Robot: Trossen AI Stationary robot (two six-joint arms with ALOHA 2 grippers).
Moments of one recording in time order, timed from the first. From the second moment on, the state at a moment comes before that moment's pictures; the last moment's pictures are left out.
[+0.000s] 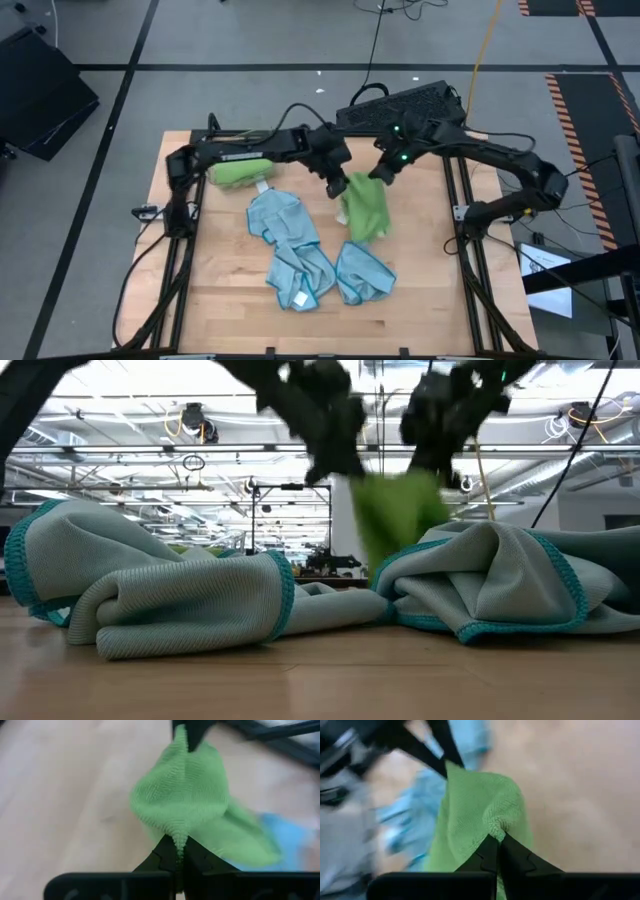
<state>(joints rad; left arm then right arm) 0.31 1.97 1.69 -0.58 0.30 -0.13 -0.61 1.37 1.04 -0.65 -0.57 0.20</state>
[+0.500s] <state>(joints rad) 0.36 2.06 1.69 -0.57 0.24 -0.07 -0.72 1.48 0.95 -0.52 -0.49 0.08</state>
